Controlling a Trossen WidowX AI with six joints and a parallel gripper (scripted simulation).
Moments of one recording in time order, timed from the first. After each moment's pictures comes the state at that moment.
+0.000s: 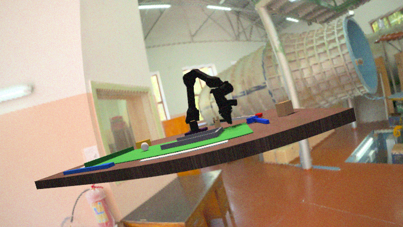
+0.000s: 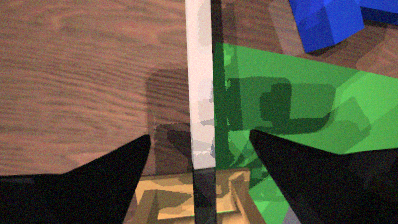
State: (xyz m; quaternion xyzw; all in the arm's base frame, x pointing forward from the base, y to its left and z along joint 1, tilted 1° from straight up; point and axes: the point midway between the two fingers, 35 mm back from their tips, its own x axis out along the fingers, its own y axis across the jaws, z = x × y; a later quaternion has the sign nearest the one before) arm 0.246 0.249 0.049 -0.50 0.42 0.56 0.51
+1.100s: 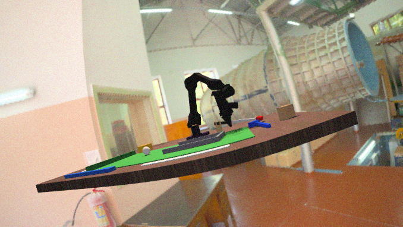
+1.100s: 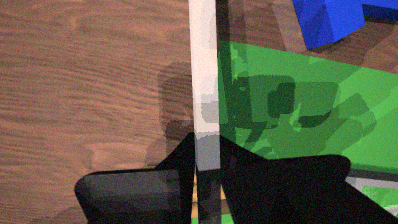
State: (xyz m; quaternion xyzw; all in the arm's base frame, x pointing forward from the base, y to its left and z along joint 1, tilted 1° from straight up) arm 0.242 0.246 0.060 -0.50 0.43 0.56 0.50
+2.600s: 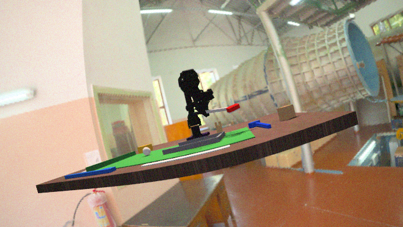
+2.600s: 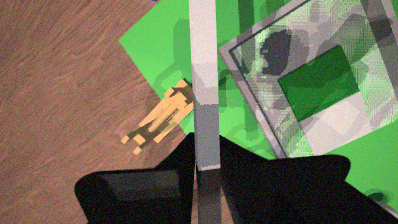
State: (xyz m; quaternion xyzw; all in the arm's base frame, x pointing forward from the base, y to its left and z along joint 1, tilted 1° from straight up) arm 0.301 0.133 0.150 -0.25 0.59 0.40 0.65
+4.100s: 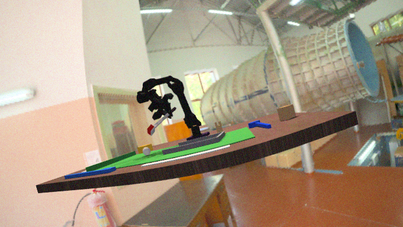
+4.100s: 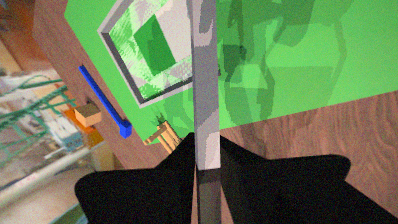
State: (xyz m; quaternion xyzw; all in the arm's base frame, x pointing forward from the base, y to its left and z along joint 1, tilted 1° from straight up) arm 0.309 -0.068 0.190 0.35 0.65 0.03 0.68
